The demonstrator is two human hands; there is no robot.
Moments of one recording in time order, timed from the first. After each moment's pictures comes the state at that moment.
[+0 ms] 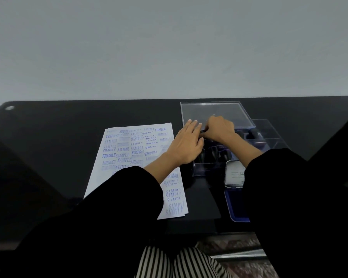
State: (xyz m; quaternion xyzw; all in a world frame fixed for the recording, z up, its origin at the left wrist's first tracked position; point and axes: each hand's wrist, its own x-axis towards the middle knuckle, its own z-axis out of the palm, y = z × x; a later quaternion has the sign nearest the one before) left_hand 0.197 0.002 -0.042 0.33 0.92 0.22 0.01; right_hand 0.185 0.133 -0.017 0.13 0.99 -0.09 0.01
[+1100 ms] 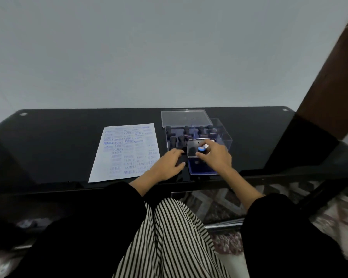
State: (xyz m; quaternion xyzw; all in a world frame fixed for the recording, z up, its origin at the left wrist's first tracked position) left_hand 0.359 -0.031 -0.032 0.37 0.89 0.24 0.04; right_hand 0.420 0.128 0.001 0.17 0.94 -0.27 -0.13
